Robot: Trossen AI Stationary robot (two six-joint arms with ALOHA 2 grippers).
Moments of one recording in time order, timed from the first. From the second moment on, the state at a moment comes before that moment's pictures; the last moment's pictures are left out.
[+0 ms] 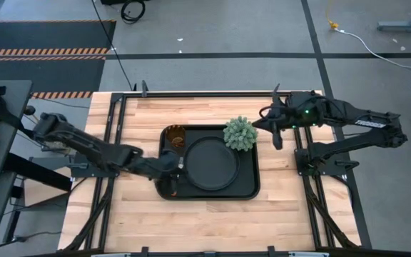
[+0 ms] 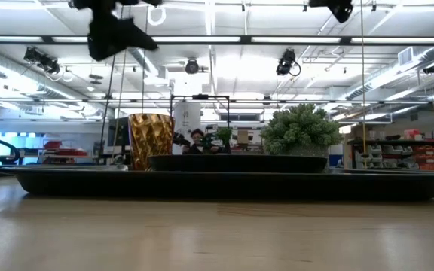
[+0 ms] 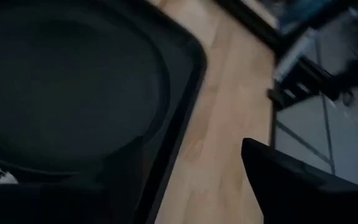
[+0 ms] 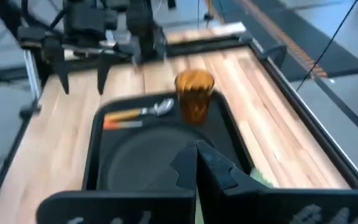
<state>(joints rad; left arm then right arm) -0.35 1.30 0.88 -0.19 -0.23 -0.82 -0.11 0.90 1.11 -0.69 0.00 0.07</state>
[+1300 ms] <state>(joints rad) -0.19 0.81 0.60 0.33 -0.39 -0.54 -0.10 0.92 0.88 -0.09 -0.10 0.12</state>
